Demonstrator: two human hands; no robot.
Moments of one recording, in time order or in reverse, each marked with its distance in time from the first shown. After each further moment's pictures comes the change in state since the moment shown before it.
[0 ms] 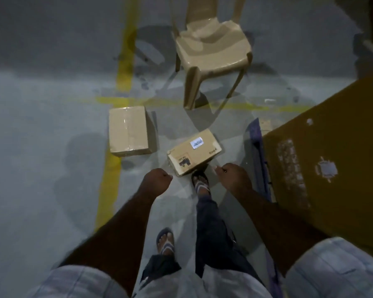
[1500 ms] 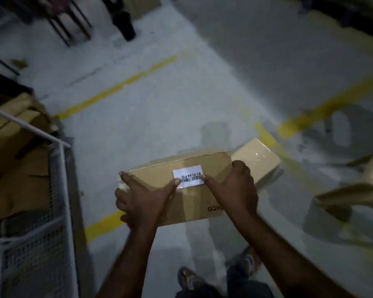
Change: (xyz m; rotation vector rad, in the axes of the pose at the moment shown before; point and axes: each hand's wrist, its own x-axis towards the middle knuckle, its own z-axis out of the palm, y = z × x) left_hand -0.217 -0.034 -0.095 -0.774 1.120 -1.245; right_hand -0.121 -0.277 0.006 -0.232 -0.191 -0.959
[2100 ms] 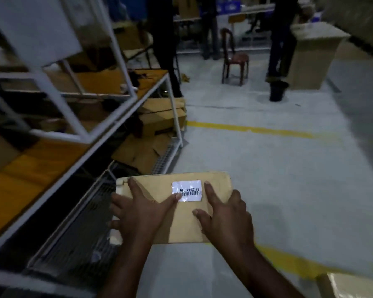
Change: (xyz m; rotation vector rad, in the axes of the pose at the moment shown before) left_hand 0.078 -0.266 -0.285 -0.085 0.385 -0.447; right_hand -0.257 -0.272 0.135 -0.430 -0.357 -0.994
